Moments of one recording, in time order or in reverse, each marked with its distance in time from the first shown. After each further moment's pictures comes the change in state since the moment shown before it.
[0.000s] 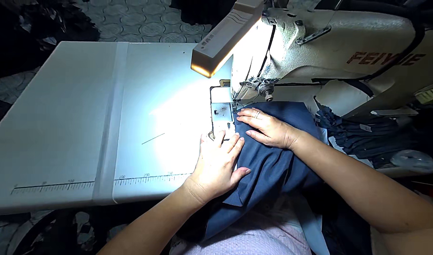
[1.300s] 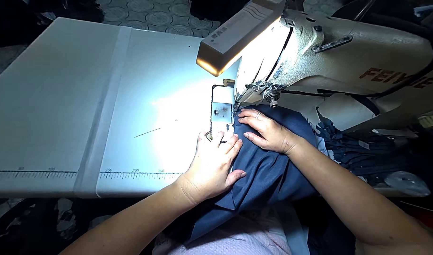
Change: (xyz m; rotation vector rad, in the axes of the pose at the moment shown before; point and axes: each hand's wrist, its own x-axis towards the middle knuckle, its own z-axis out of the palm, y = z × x) left_hand 0.006 0.001 -0.002 0.013 -0.018 0.002; right_hand 0.007 0.011 -0.001 0.007 0.010 -0.043
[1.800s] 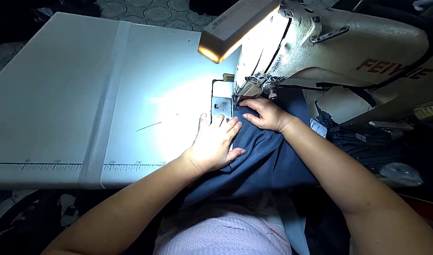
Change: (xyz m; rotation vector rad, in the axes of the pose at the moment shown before) left_hand 0.028 -0.015 -0.007 0.037 -0.131 -0.017; right_hand 0.019 0.028 -0.007 0.020 -0.018 0.045
